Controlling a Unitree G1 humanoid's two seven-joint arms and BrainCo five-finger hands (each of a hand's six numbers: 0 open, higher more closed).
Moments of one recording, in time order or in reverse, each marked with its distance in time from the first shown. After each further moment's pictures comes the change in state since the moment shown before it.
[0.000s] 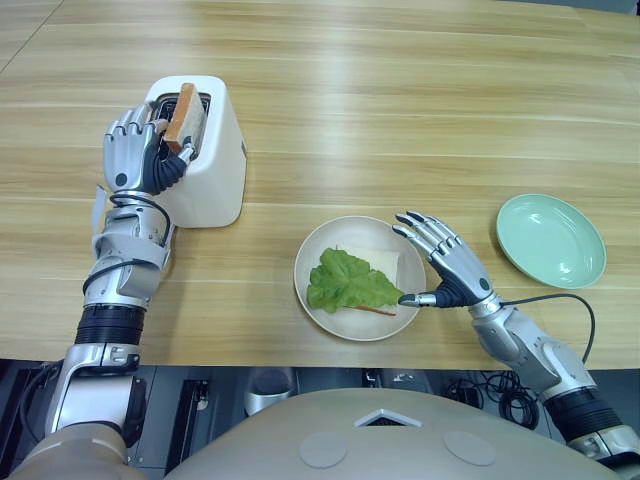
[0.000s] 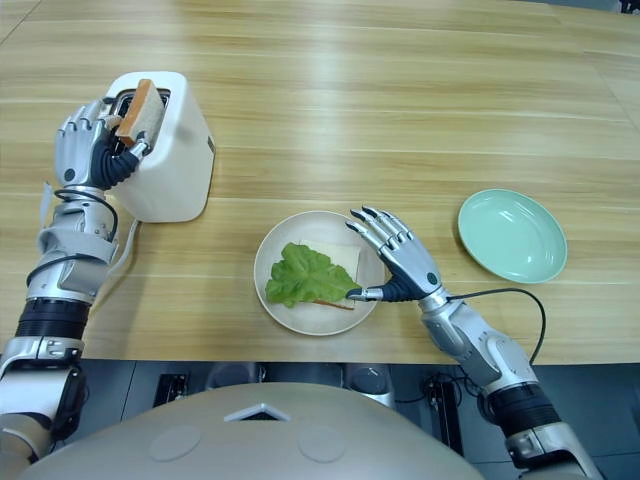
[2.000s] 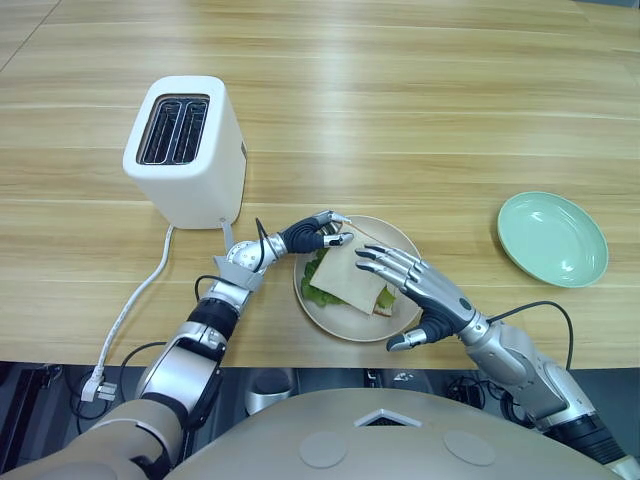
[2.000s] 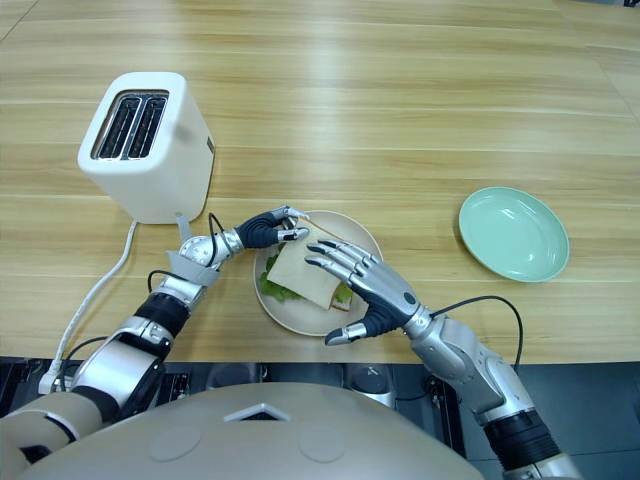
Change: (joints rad) left arm -0.159 -0.369 -0.340 0.591 -0.684 -0.694 -0.872; right arm 0.126 0.019 0.024 -0.231 0.225 -0.105 0.453
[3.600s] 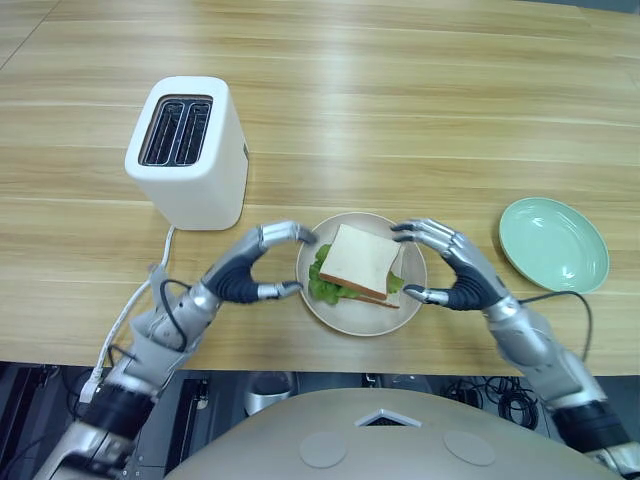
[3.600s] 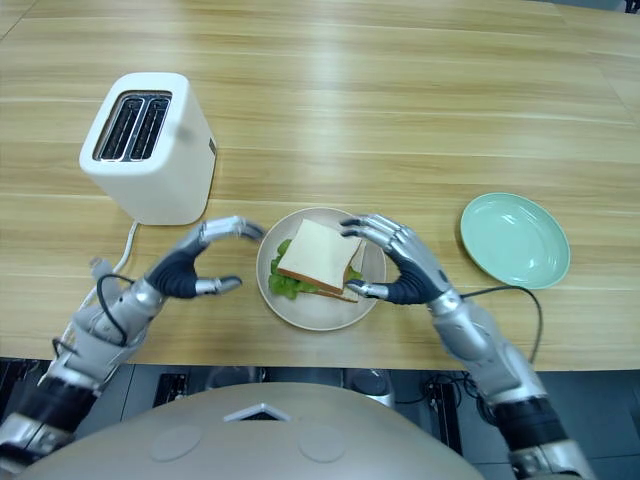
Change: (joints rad) left arm 0.663 0.480 0.051 -0.875 -0.078 -0.078 0.335; right arm 0.017 -0.119 -0.144 0.104 0.328 -0.075 -0.018
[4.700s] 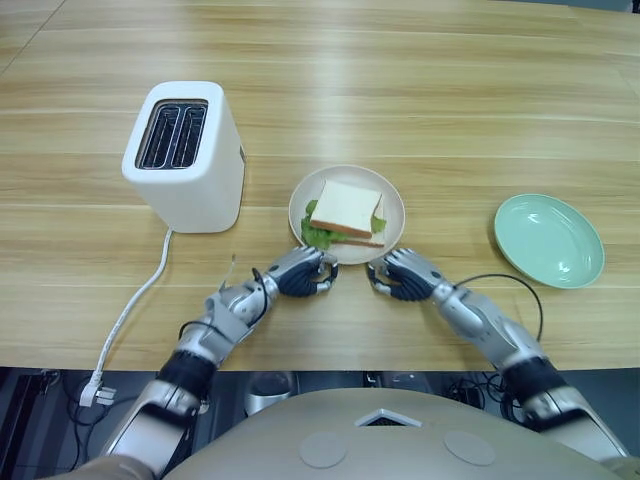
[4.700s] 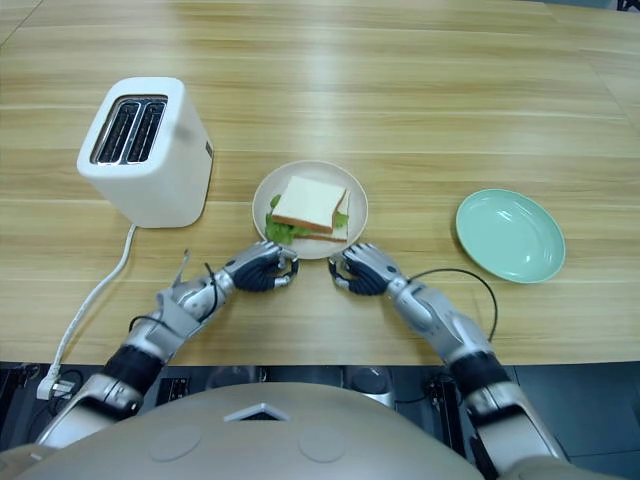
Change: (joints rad) left arm -0.445 -0.388 -0.087 0.517 0.602 0.301 0.093; right arm -0.496 0.332 0.233 0.571 -0.487 0.253 -0.012
